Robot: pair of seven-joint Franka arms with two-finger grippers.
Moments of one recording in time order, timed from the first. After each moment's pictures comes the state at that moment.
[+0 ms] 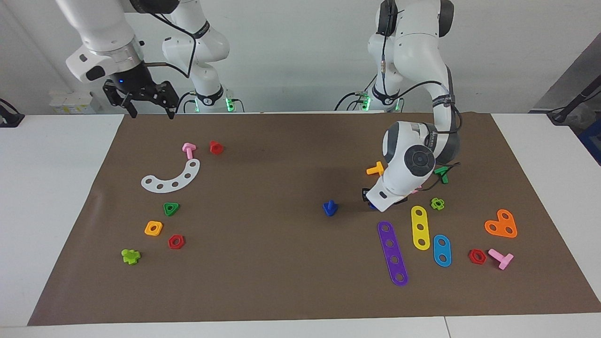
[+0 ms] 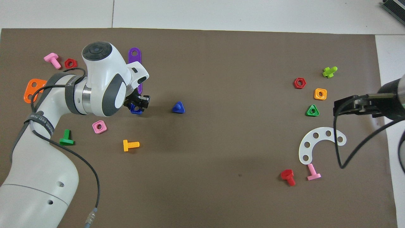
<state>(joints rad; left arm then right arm) -0.48 0.49 0.21 -1.66 -0.17 1.92 -0.01 0.20 -0.04 -0.08 -1.58 -0.02 1.53 0.18</state>
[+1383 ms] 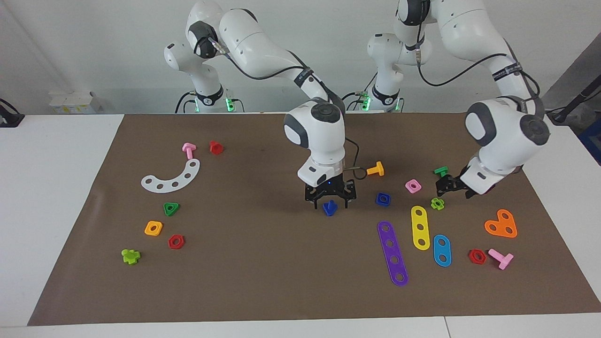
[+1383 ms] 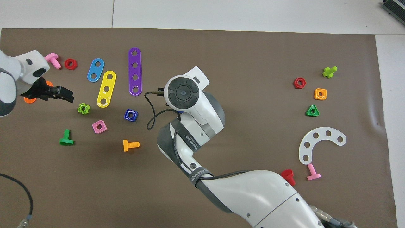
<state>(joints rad) -0.23 0.30 0.37 -1.72 -0.16 1.91 0.35 0.70 0.74 -0.08 -1.27 -0.01 2.28 0.74</state>
